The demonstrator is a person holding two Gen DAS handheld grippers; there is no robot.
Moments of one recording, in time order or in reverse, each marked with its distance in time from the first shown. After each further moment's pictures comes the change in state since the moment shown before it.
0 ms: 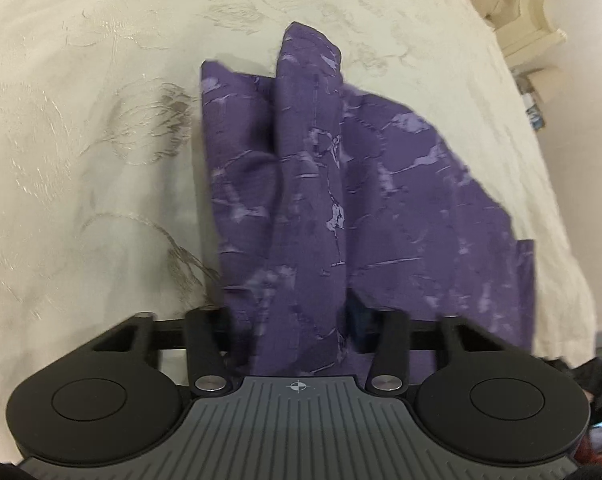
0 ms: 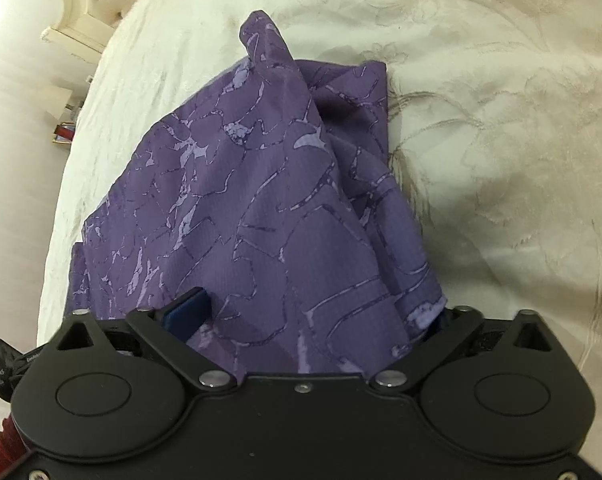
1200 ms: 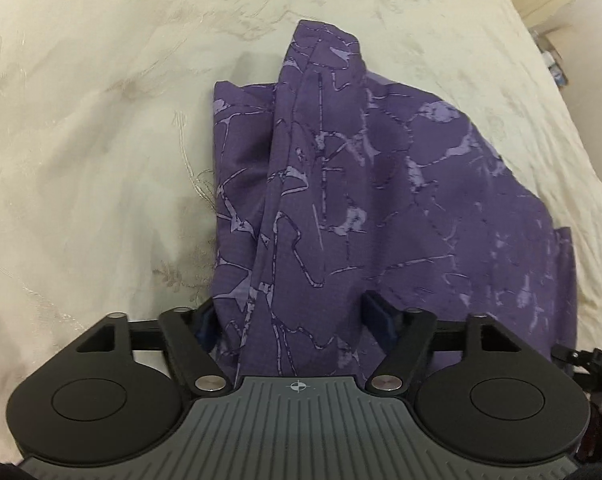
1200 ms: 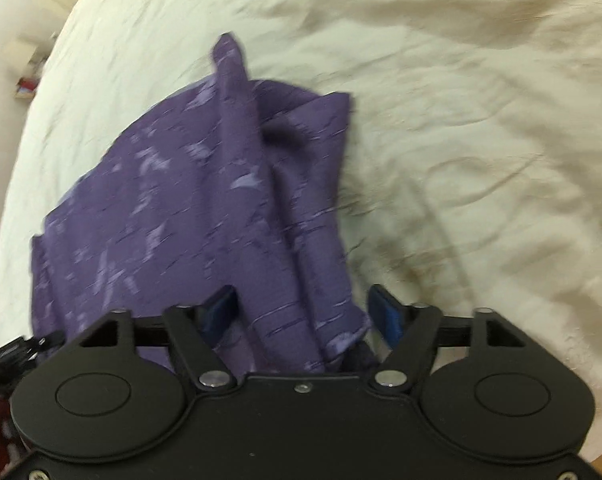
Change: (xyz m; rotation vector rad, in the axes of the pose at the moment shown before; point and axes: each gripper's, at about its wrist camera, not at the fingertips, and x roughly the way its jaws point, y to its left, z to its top) left arm -0.083 0.117 -0.096 0.047 0.052 0.143; right arm -0.077 -0.008 -0.144 0.009 0.045 -0.223
